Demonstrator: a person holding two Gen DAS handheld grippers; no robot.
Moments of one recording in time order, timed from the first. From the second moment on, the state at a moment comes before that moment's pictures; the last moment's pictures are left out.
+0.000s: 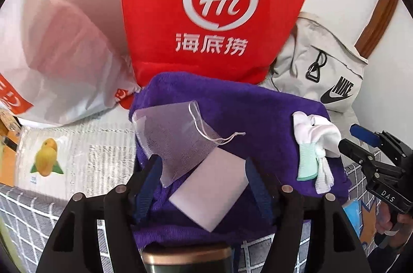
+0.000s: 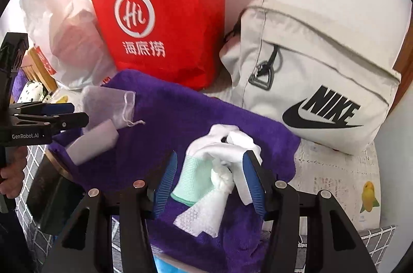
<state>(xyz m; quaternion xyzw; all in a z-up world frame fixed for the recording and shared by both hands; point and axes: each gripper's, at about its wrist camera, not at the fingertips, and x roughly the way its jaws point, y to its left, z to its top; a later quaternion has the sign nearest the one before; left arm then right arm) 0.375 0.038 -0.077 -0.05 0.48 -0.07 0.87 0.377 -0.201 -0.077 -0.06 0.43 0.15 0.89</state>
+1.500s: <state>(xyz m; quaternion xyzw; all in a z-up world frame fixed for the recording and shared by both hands) 0.100 0.030 -0.103 0.00 0.49 -0.11 0.87 0.047 -0.170 -0.151 0.03 0.51 0.13 0.85</state>
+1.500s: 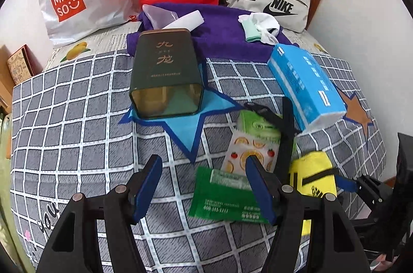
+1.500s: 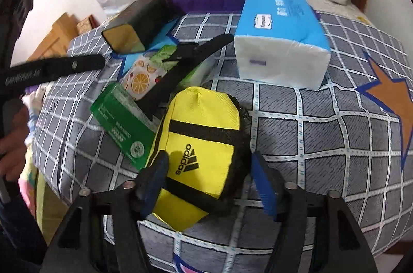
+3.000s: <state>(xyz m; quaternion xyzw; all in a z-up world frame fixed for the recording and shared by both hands) 0.107 -0.041 -0.151 -0.04 0.55 -0.09 0.83 0.043 -0.226 -0.150 0.02 0.48 0.10 0.87</state>
